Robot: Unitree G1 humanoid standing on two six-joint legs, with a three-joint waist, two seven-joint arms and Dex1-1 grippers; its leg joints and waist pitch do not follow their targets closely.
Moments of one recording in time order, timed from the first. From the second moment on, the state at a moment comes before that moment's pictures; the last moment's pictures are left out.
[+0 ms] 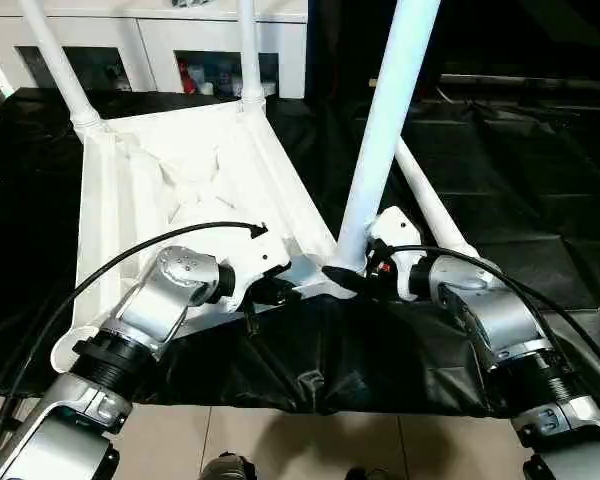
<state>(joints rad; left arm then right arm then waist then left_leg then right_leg) -0.59 0.41 -0.37 0.37 0.01 0.35 -1.03 -0.53 -0.31 0.20 0.38 0.08 0.26 0.82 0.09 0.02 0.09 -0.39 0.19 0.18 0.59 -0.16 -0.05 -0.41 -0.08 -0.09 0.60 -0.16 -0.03</state>
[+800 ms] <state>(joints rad) -0.69 0.13 -0.26 0.54 0.04 0.53 -0.60 -0.70 -0.02 0.03 0.74 0.05 0.20 0.19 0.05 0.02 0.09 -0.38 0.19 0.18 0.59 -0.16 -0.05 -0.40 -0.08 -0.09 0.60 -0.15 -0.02</state>
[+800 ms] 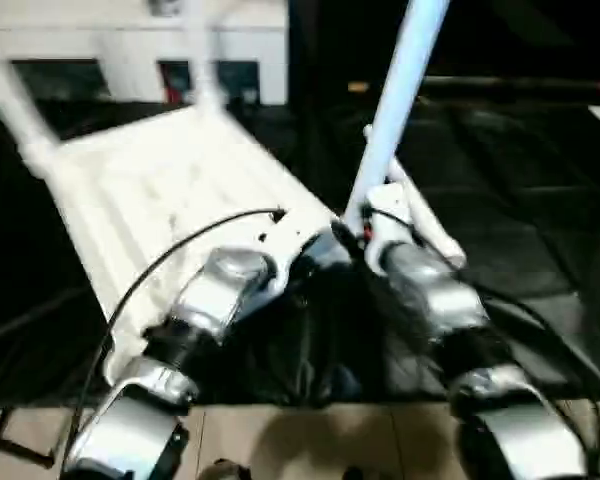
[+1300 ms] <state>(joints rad) -0.64 0.24 -0.29 0.47 0.04 0.45 -0.74 -0.71 -0.07 0.05 0.79 0.07 0.17 0.42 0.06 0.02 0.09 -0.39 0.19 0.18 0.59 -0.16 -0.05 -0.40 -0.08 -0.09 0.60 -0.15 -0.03</state>
